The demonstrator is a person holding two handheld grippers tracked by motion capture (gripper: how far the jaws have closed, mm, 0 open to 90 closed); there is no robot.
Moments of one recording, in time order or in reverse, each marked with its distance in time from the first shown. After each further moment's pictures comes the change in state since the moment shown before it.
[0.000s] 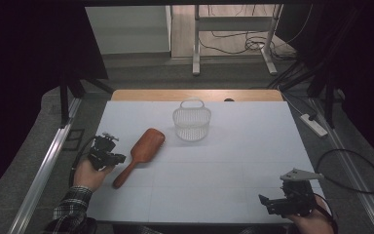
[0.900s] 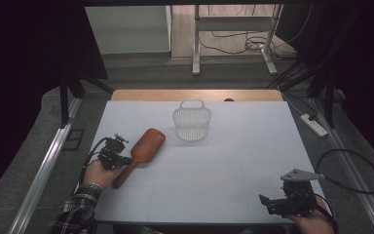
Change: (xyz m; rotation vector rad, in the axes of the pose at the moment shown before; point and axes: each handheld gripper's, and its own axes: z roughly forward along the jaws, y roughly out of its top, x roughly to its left) left arm -0.005 0.010 0.037 0.090 -0.019 0.022; right arm 0.000 -0.001 -0.001 -0.008 -0.001 -0.002
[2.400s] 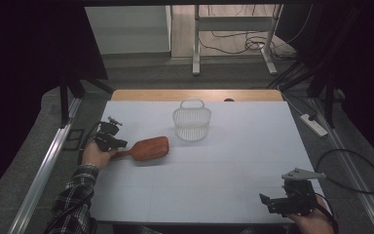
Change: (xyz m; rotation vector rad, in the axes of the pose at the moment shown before) left arm 0.052 0.036 0.003 -0.054 0.019 -0.033; right arm -0.003 0.000 0.001 0.001 0.002 0.029
